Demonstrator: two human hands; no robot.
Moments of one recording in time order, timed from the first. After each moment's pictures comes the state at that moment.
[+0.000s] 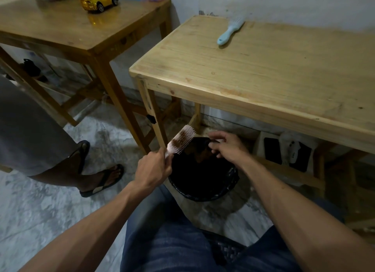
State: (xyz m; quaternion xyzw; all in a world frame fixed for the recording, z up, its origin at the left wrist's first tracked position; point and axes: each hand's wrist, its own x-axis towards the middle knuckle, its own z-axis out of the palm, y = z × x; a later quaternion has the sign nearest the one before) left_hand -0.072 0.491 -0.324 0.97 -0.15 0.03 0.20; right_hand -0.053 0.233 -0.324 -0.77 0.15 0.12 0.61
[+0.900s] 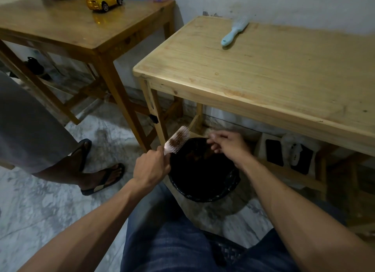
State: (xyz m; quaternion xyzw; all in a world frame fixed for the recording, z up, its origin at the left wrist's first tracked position) left_hand -0.071 0.495 -0.319 0.98 -0.12 0.02 0.14; right_hand -0.048 0.239 -0.323 -0.73 0.17 0.08 0.66
